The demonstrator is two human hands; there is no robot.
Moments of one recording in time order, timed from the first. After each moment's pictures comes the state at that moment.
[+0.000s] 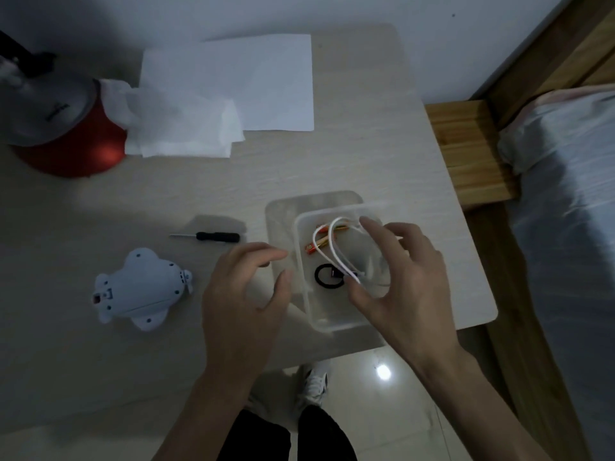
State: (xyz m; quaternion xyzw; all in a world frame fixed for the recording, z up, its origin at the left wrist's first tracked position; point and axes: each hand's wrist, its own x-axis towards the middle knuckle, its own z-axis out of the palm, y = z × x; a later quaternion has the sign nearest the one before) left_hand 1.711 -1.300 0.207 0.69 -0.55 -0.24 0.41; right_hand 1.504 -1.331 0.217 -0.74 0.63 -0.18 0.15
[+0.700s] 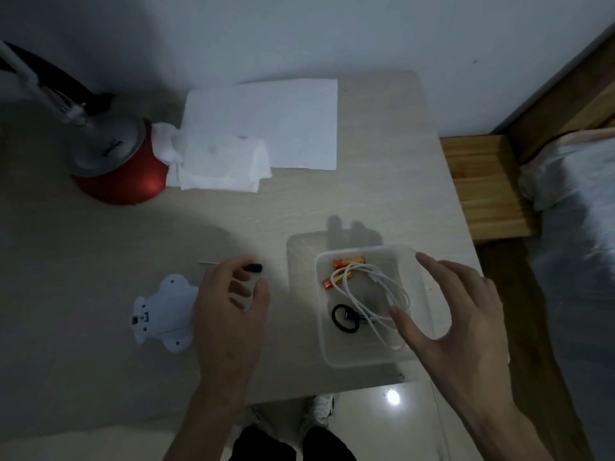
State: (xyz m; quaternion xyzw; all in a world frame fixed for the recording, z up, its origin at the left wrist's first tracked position) left_hand 1.740 -1.322 0.212 0.78 -0.43 -0.23 0.39; right_hand 1.477 -1.337 0.243 -0.70 0.68 -0.18 0.15
